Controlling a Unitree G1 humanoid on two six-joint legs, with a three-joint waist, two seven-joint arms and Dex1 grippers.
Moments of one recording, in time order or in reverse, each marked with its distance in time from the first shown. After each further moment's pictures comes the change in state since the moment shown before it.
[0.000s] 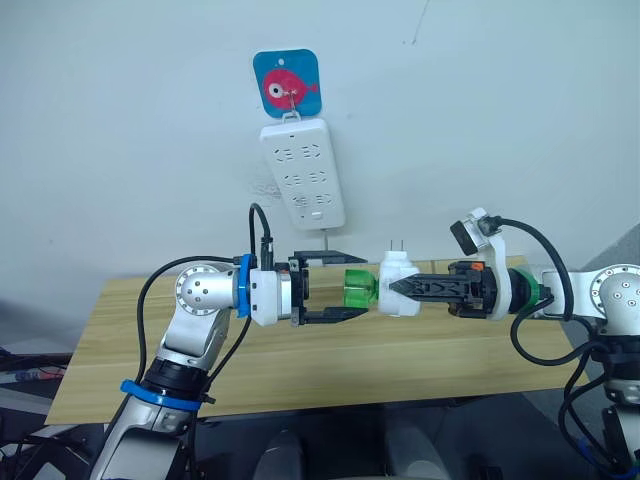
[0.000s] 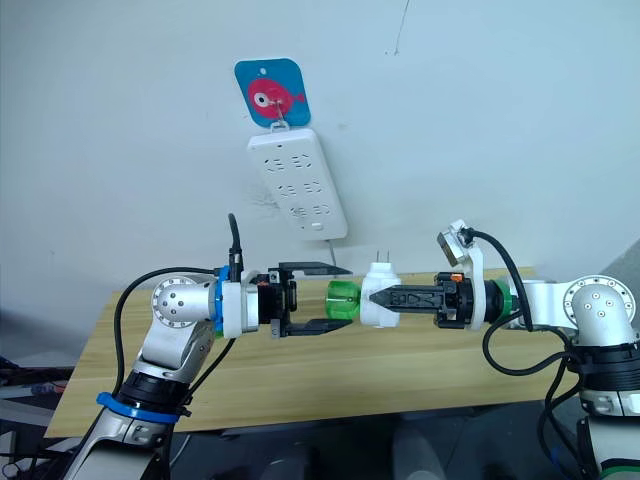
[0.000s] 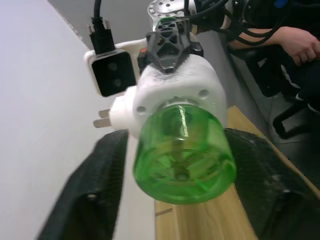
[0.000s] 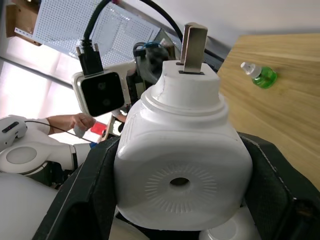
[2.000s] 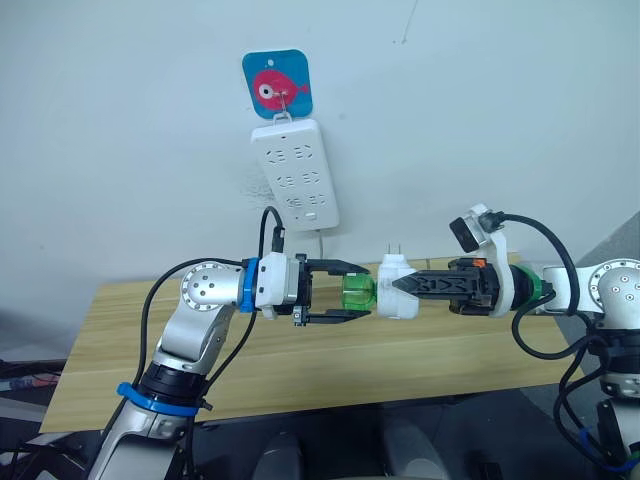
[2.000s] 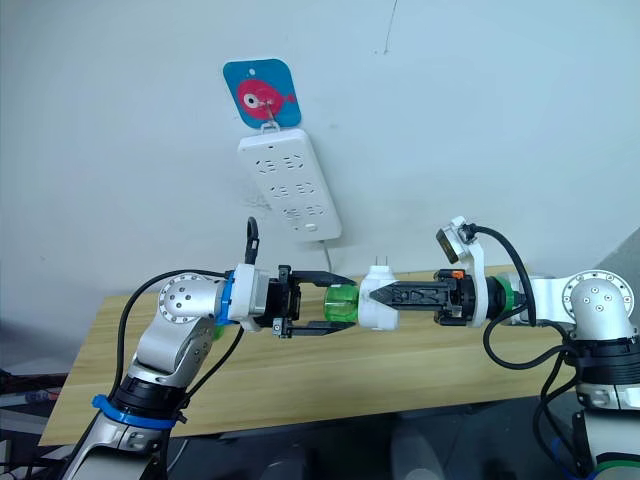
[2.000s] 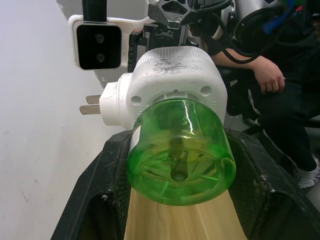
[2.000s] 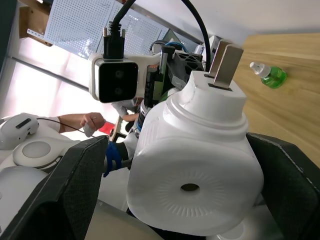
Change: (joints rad) left arm 0.020 -0.004 0.009 -0.088 -0.060 0.289 -0.010; right arm -0.037 0.020 -0.013 0.031 -0.023 0.053 0.057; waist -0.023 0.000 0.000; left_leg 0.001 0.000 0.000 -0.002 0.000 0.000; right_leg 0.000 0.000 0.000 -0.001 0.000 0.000
